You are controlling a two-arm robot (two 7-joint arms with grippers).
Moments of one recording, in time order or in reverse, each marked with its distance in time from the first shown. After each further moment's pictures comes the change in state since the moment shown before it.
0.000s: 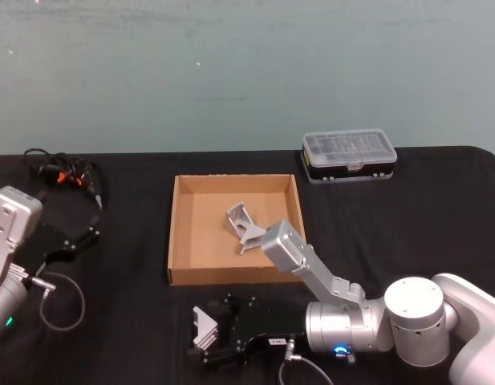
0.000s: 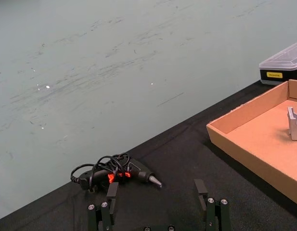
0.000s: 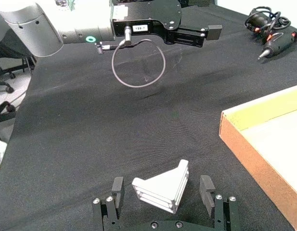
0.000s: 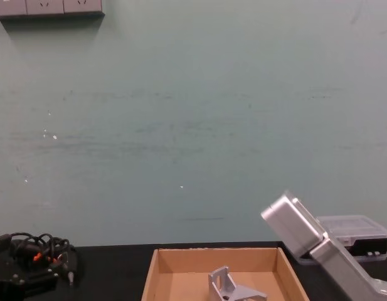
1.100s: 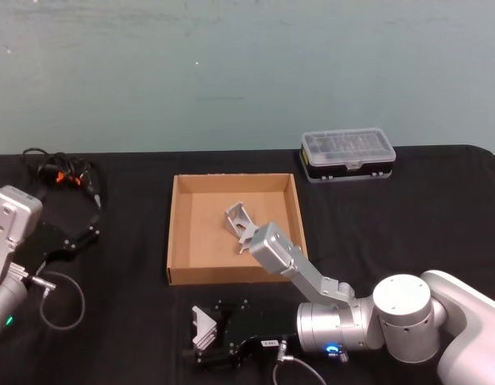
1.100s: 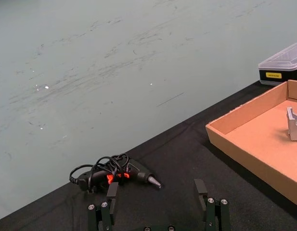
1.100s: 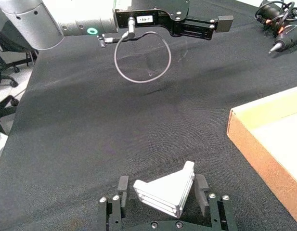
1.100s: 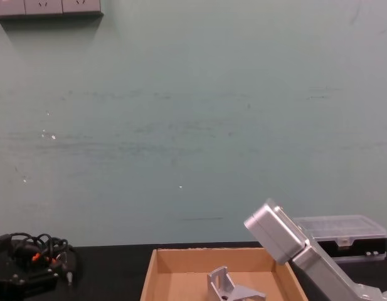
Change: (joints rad) left arm 0.000 0.000 0.000 0.000 0.000 0.000 0.000; right arm 0.024 -0.031 -0.018 0.044 -0.022 0.007 0.021
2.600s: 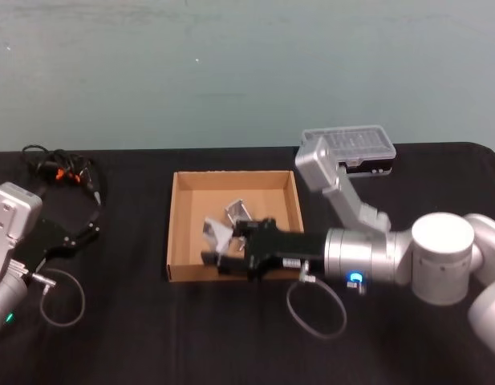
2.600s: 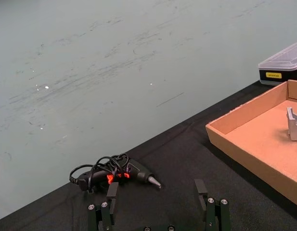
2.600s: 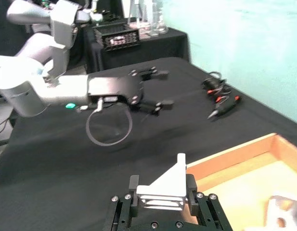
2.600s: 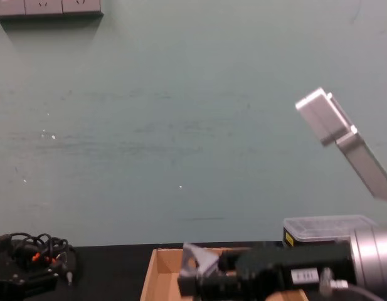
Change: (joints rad) left arm 0.000 0.000 0.000 0.000 0.000 0.000 0.000; right arm 0.047 0.049 0.113 -0.086 0.094 -0.006 -0.019
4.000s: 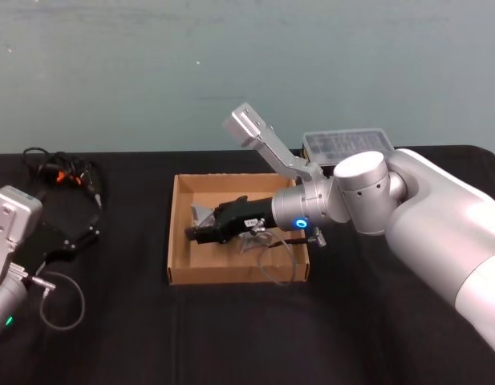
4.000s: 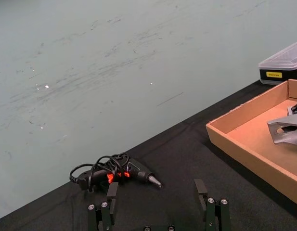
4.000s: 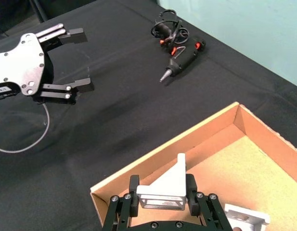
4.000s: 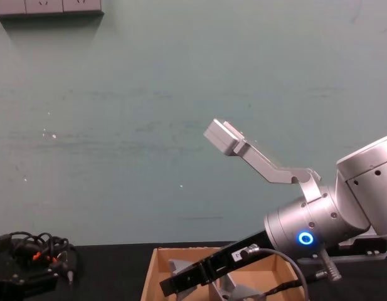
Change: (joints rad) left arm 0.000 0.000 0.000 0.000 0.000 0.000 0.000; right arm 0.353 -0.283 -0.116 0.535 -0.094 0.229 -0.018
